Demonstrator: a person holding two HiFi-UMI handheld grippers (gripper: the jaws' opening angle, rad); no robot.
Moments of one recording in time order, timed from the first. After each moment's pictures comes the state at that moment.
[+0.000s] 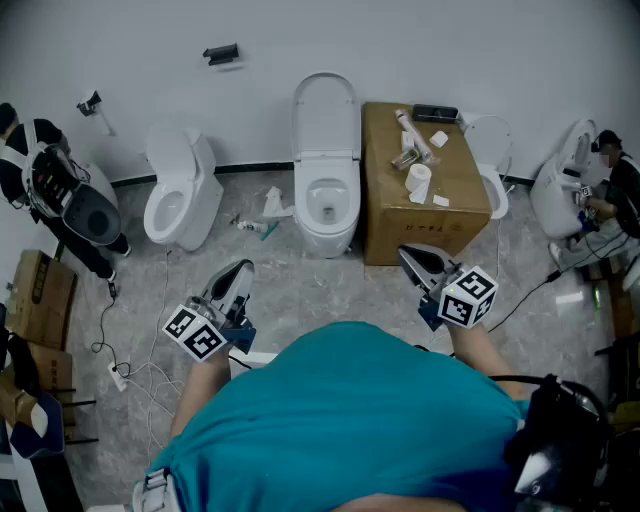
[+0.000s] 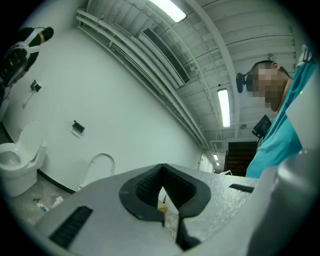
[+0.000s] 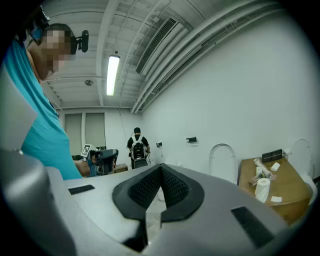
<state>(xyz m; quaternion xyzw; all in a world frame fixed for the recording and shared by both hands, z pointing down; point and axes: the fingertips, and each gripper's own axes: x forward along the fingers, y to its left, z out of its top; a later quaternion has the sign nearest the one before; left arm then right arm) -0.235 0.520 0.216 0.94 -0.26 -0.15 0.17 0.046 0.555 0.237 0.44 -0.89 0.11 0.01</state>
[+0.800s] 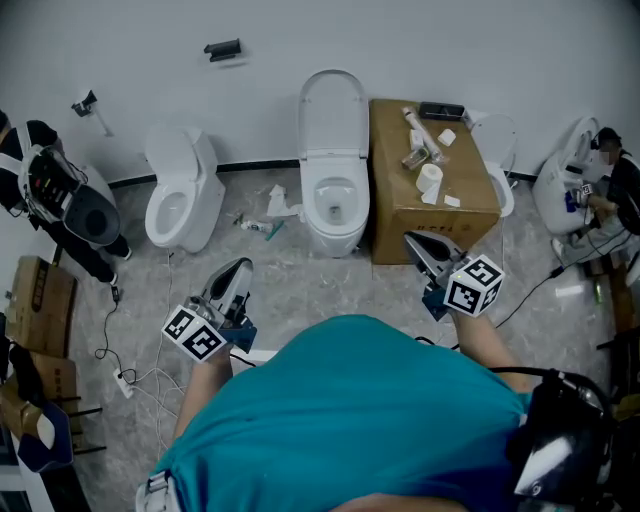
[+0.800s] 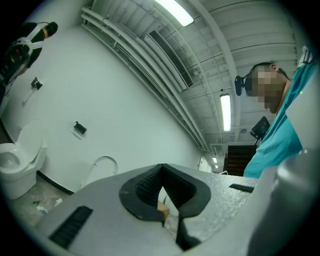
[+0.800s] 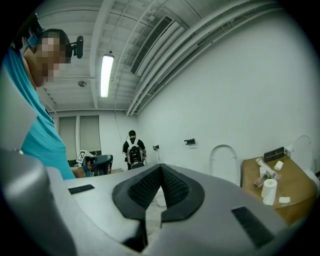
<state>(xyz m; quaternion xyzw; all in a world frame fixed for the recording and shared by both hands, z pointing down) -0.285 0.472 0.214 0.94 -0.25 -0.16 0.18 0.010 0.494 0.228 0.45 -0.88 0.12 -0.01</state>
